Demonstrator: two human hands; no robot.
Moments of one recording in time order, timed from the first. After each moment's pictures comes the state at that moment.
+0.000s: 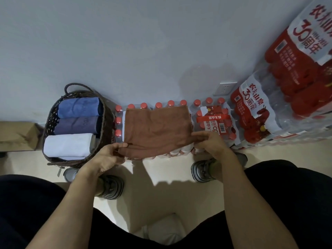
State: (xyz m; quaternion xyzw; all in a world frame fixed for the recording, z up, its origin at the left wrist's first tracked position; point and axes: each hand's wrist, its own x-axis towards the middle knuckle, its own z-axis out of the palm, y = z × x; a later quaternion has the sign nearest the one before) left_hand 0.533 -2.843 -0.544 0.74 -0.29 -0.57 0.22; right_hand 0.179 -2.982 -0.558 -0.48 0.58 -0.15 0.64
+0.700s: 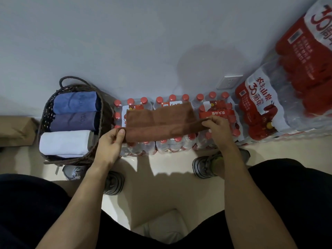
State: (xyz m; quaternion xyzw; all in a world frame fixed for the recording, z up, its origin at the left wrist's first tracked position) left_hand 0.517 -2.858 -0.557 0.77 -0.40 -0.34 0.37; right_hand 0.188 -3.000 -0.550 -0.54 0.57 -0.31 0.54
